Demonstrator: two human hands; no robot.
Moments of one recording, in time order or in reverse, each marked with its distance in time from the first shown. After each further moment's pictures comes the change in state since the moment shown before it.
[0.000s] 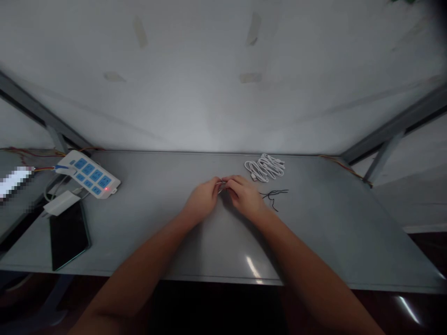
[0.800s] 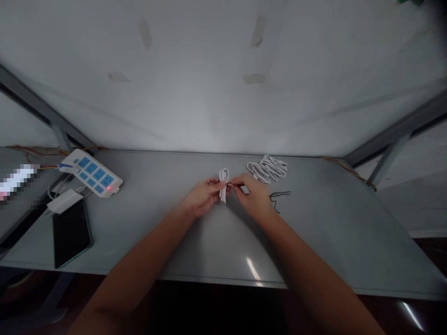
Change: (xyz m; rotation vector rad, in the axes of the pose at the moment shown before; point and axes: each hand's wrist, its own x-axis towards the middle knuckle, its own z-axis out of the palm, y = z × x) left_hand 0.012 0.005 -0.001 -0.943 -0.061 -0.508; right_hand 0.000 -0.004 -0.009 0.152 0.187 0.187
